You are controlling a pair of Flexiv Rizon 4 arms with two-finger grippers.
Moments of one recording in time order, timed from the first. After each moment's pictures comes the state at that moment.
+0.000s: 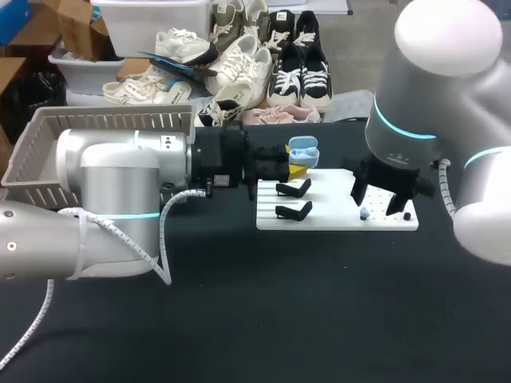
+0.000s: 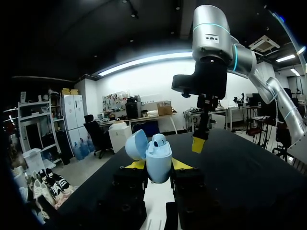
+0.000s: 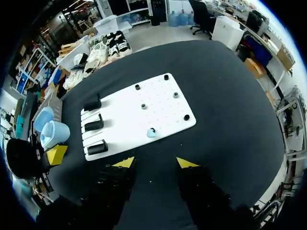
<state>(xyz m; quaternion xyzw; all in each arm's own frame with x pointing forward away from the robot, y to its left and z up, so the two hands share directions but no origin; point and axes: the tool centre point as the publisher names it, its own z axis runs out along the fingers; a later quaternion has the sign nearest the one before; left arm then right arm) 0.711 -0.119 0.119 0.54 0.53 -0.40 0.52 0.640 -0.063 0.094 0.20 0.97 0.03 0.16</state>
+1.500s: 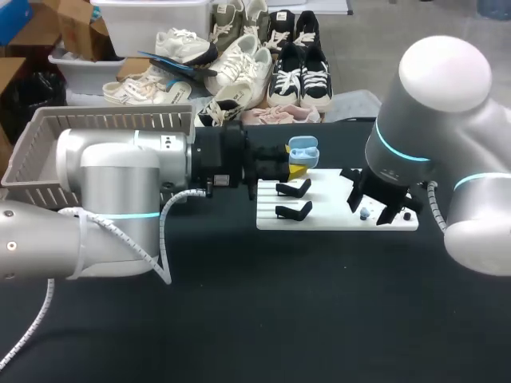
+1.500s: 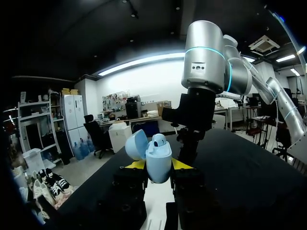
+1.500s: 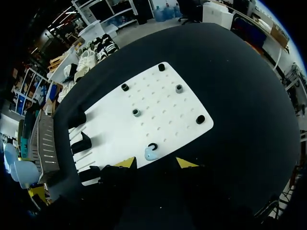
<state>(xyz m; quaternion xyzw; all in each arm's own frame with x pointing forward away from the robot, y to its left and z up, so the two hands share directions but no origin) 0.711 -0.119 0.119 0.54 0.53 -0.40 0.52 0.677 -0.065 0.036 0.26 0.95 0.06 0.15</state>
